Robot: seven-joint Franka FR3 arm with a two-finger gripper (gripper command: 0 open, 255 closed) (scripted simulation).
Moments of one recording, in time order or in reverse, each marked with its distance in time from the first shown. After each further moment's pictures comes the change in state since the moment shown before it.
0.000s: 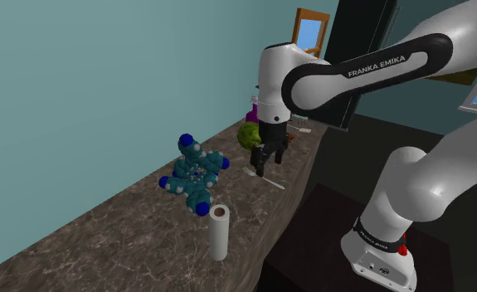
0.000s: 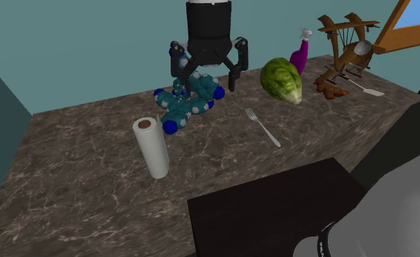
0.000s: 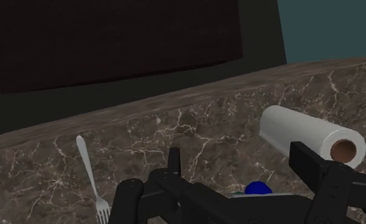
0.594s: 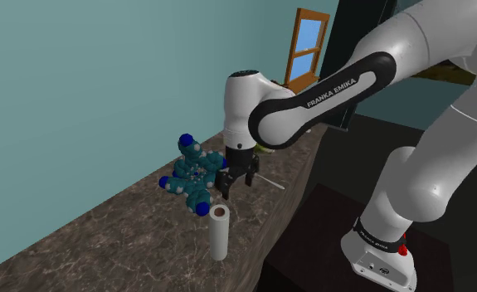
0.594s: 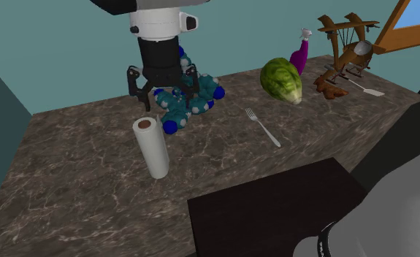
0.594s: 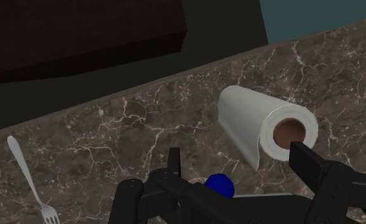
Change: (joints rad) arm 0.014 0.296 0.148 0.105 -0.004 0.256 0.219
